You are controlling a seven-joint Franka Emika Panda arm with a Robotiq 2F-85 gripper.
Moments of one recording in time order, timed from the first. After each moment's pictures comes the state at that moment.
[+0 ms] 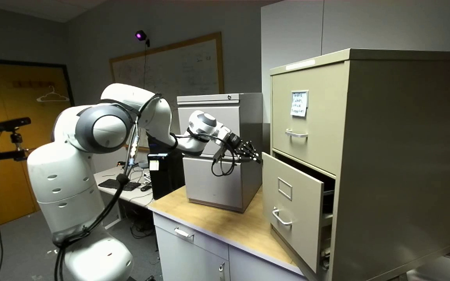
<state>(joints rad) -0.03 -0.10 -0.03 -2.03 -1.10 2.11 2.25</state>
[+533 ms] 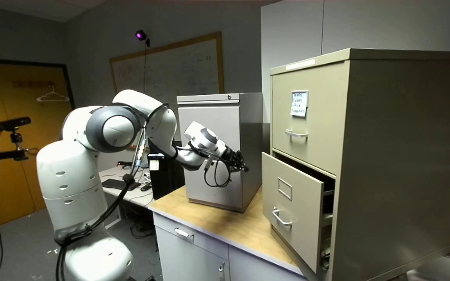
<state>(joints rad) -0.02 -0.05 -0.03 -2.13 -1.07 2.53 2.28</state>
